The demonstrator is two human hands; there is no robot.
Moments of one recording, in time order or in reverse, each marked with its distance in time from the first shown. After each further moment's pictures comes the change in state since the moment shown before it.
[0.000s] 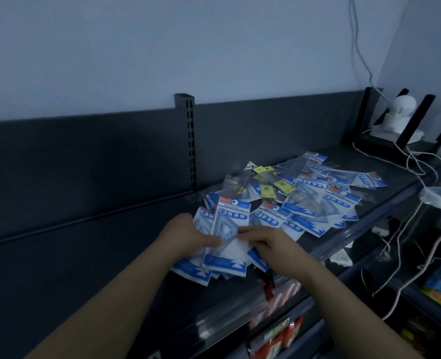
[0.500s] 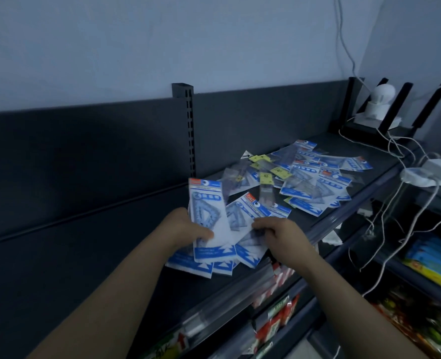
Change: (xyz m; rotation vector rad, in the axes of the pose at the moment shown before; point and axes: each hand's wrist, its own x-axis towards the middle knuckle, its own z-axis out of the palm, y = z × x) left_hand -0.007 -0.028 -0.014 -0.315 -0.149 -0.034; right_hand -0.018 -0.012 0.025 -0.121 0.279 0.249
